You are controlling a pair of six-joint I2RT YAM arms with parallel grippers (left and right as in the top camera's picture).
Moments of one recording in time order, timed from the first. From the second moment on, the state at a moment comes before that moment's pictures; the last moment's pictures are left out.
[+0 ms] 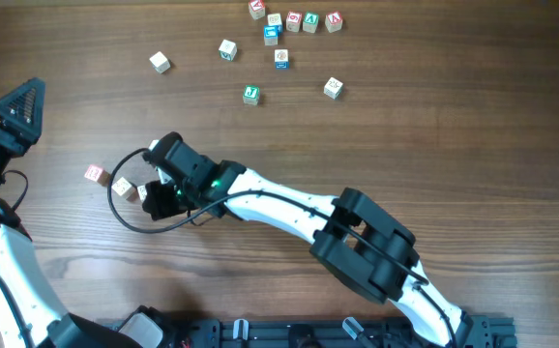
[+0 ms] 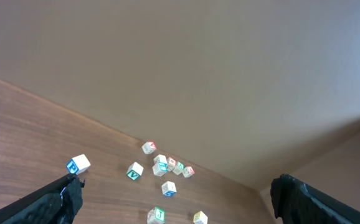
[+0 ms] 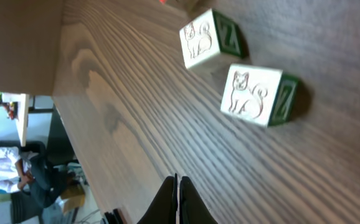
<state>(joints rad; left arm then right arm) 0.82 1.31 0.94 0.24 1.19 -0.64 1.04 2.27 1.68 -0.20 -0.45 0.78</state>
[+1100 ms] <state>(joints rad) 0.82 1.36 0.94 0.23 1.19 -0.64 1.01 2.43 1.70 -0.02 -0.43 1.11</state>
